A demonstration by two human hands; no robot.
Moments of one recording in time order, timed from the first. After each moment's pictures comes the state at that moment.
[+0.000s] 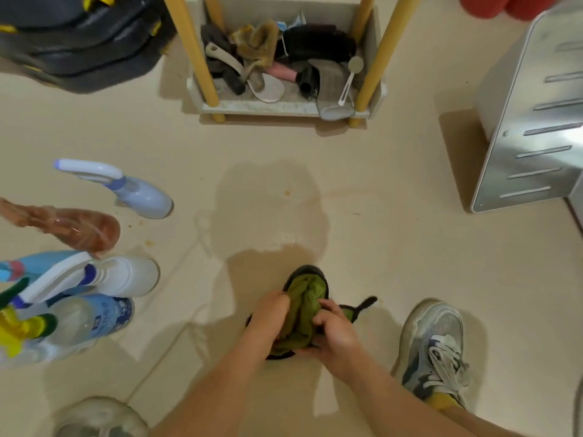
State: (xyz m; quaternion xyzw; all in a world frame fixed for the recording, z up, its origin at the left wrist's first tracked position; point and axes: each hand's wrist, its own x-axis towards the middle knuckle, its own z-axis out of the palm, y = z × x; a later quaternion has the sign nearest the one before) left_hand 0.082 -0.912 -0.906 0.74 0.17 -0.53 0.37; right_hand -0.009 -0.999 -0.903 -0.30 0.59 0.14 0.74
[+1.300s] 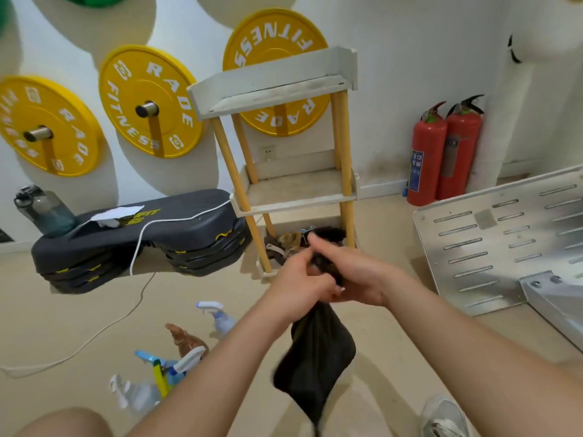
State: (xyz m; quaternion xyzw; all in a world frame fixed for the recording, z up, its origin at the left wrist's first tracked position) left_hand 0.021 -0.938 -0.502 0.78 -0.26 -0.27 0.51; right_hand -0.007 -1.077 -0.526 -0.66 0.15 0.11 0.73
